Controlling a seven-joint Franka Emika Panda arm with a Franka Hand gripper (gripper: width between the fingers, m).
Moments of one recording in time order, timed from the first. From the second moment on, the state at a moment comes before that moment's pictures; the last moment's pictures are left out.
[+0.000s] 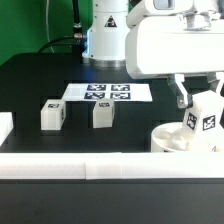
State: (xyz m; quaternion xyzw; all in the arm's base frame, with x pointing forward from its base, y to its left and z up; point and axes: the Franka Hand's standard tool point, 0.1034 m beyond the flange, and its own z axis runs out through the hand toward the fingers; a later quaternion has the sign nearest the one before) arm 0.632 0.100 0.088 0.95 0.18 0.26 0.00
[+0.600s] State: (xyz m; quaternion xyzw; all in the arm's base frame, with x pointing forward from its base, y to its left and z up) arm 0.637 0.105 0.112 0.96 0.19 0.22 0.00
